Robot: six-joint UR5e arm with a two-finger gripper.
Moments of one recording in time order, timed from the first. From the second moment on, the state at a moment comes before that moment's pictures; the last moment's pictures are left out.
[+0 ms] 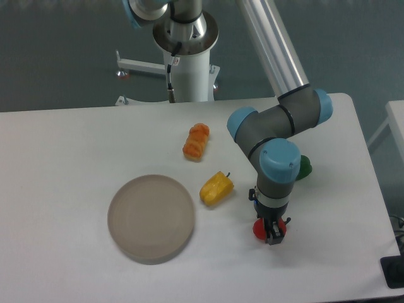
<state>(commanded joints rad) 2.29 -2.26 -1.27 -1.00 1.54 1.76</state>
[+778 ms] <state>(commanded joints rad) 2.41 -2.09 -1.27 -1.33 1.45 1.45</state>
